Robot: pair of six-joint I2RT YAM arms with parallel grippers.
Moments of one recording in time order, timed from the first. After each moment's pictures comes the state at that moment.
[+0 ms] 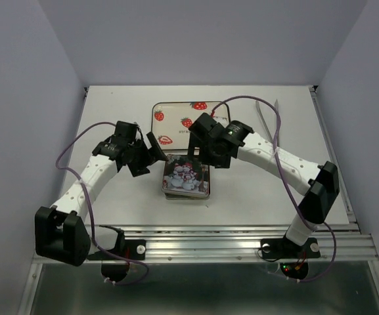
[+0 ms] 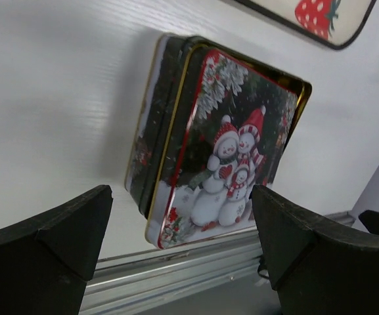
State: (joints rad) left arm -0.24 1.22 0.96 -0.69 0.22 -0.75; right arm 0.91 1.74 1.72 -1.05 0.30 0.93
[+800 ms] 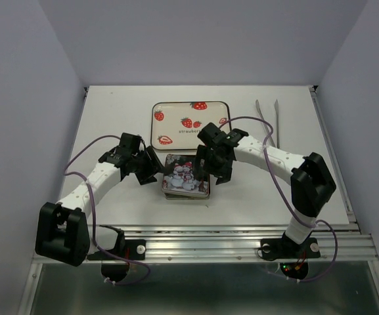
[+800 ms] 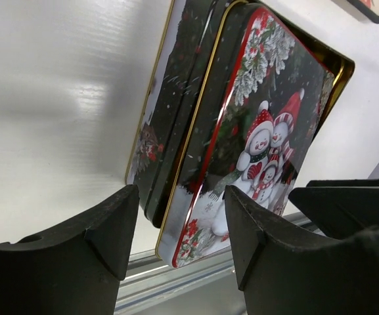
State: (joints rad) left arm -0.30 1.24 0.79 -0.55 0.28 -0.81; right arm 0.78 1.76 1.40 -0.90 -0.05 0.99
